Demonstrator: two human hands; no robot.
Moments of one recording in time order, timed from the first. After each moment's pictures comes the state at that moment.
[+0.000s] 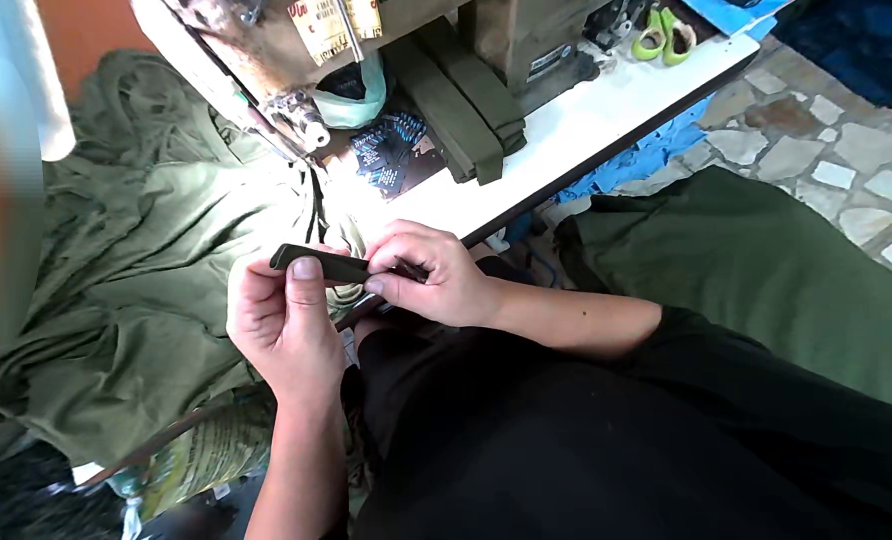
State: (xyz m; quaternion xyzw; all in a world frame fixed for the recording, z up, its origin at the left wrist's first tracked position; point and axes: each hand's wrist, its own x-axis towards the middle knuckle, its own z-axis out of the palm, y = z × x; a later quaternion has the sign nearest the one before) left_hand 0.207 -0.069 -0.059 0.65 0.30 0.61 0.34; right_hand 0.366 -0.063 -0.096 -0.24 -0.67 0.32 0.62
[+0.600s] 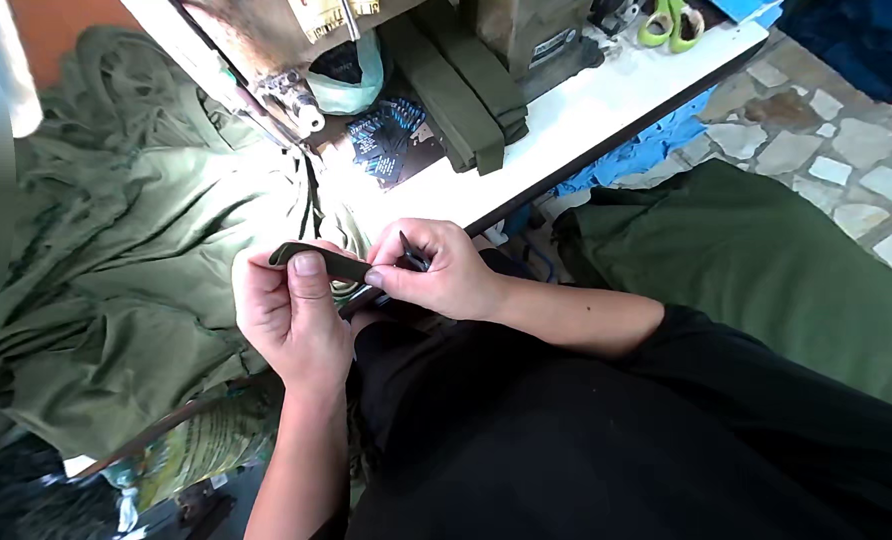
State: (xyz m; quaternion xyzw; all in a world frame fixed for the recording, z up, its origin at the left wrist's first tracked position) left_hand 0.214 -0.070 -0.065 0.66 0.29 0.61 0.34; right_hand 0.366 -0.070 -0.090 -0.27 -0.62 0.42 0.61
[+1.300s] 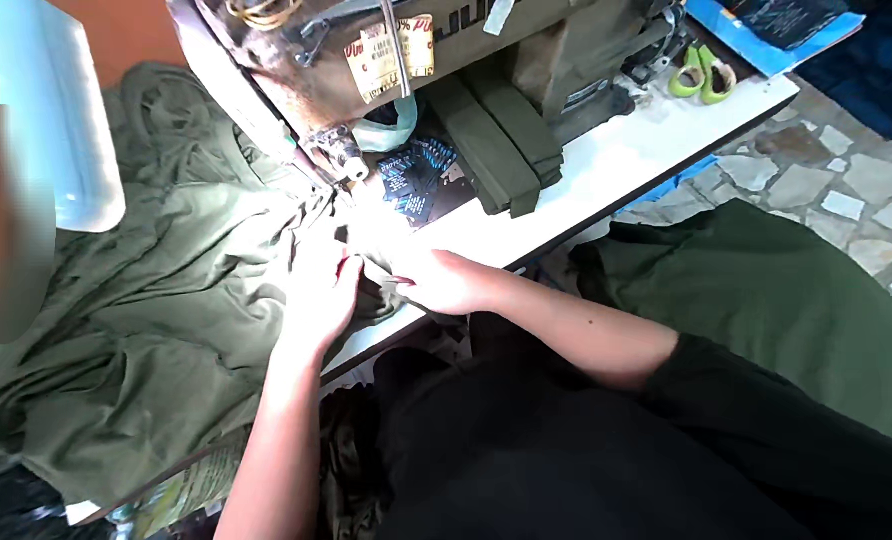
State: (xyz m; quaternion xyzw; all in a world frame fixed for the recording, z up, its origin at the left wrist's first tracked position) left_hand 0.161 0.021 -0.099 0.82 0.51 0.21 0.14; right_hand 0.370 0.008 -0.087 -0.44 -0.78 0.43 0.10
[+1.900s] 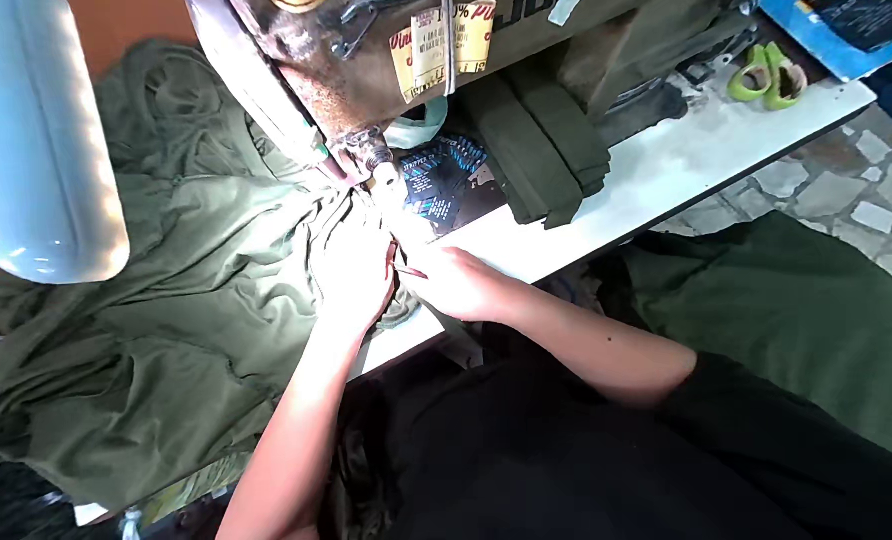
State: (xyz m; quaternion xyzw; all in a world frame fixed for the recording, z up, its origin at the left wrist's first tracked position) left_hand 0.177 0.051 -0.133 0.86 0.48 0.12 0.07; right_hand 0.354 0.018 -0.099 -0.49 -0.75 0.40 0.16
